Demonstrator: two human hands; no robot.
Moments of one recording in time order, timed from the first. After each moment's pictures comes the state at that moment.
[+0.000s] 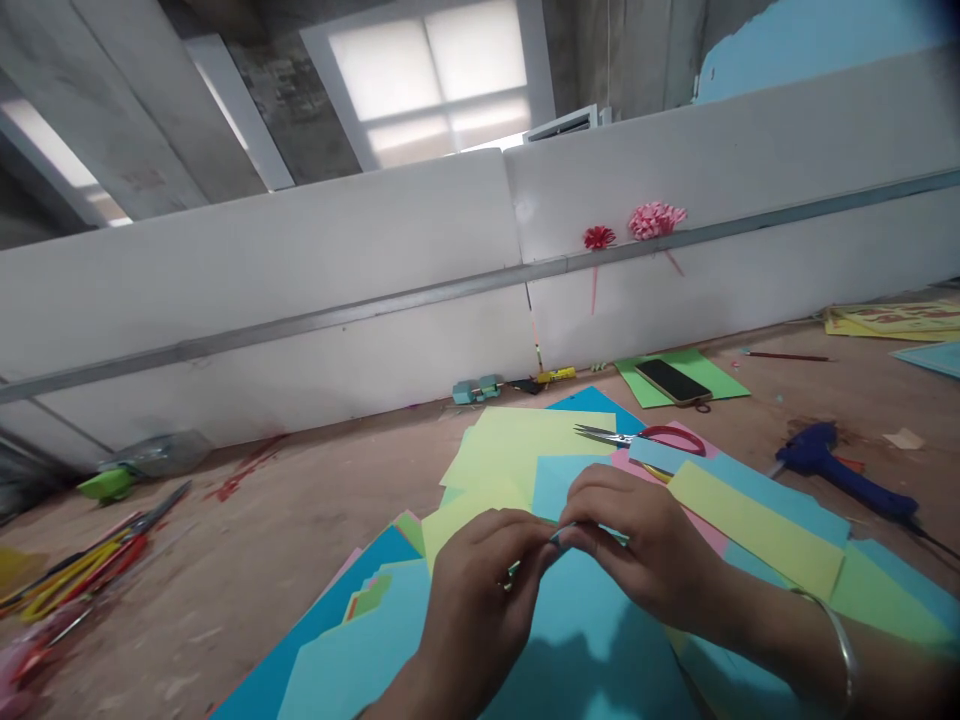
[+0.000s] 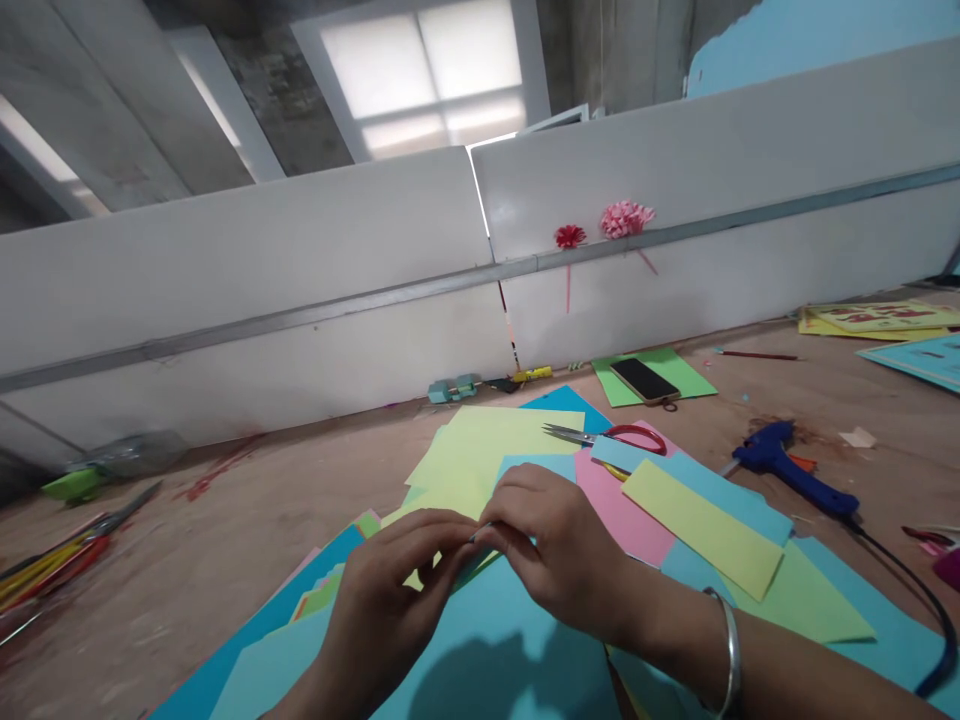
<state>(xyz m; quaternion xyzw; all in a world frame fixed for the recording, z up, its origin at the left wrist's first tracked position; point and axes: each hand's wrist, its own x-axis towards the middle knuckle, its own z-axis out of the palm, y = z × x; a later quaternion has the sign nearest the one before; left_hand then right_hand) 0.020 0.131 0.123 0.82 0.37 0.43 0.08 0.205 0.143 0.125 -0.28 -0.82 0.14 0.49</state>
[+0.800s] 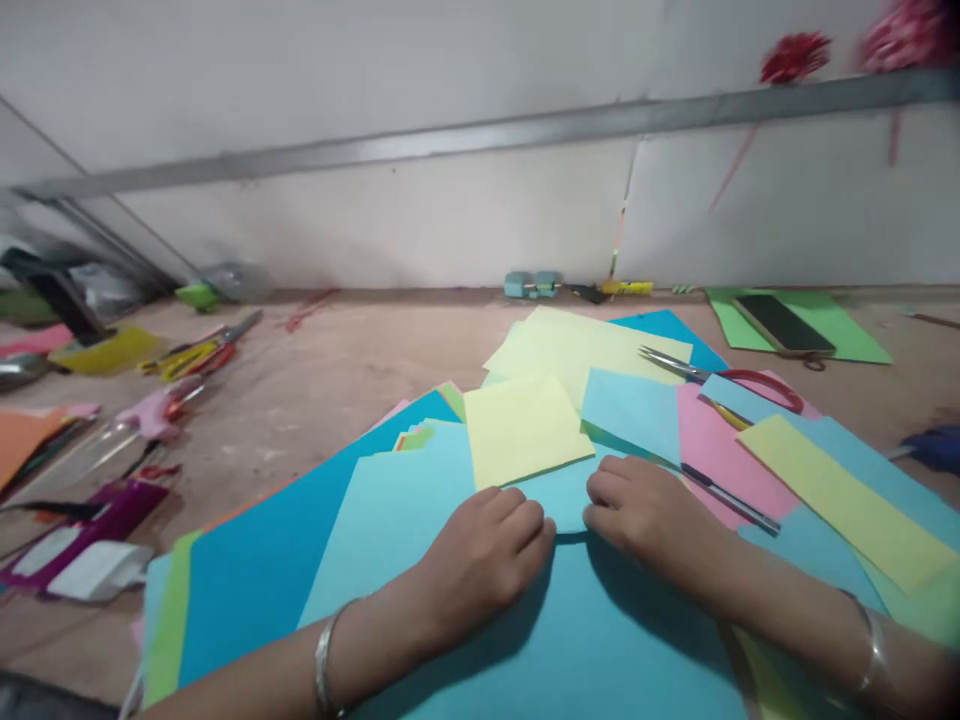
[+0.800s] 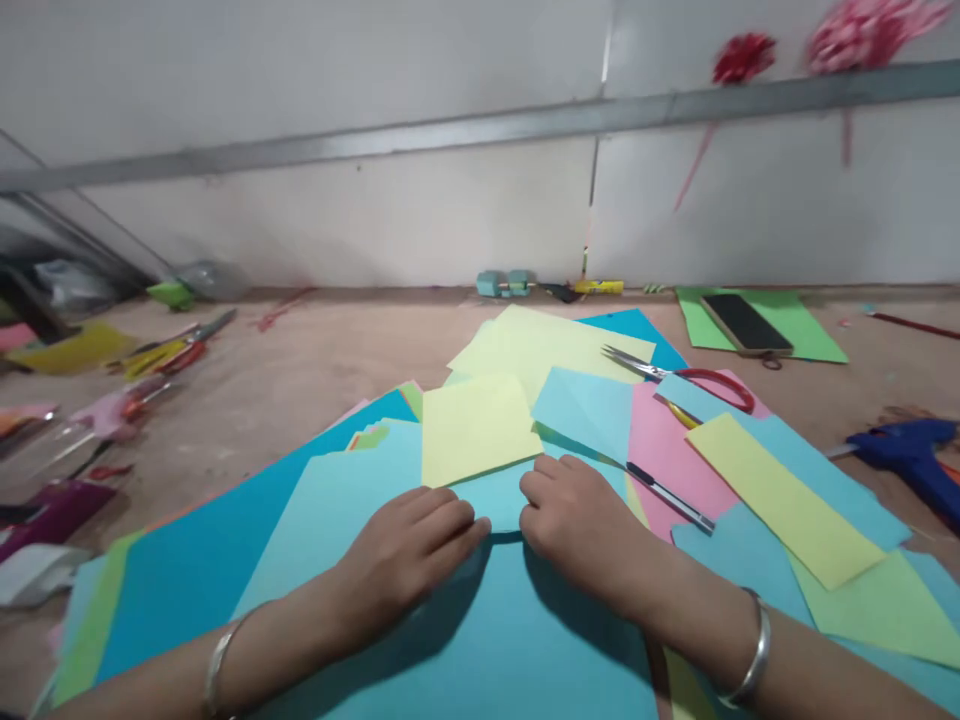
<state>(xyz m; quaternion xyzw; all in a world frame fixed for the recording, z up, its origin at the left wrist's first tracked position) -0.028 0.088 0.061 0.91 0.33 0.19 -0.16 0.185 0.141 0.053 -0.21 -0.95 -0.09 0.21</state>
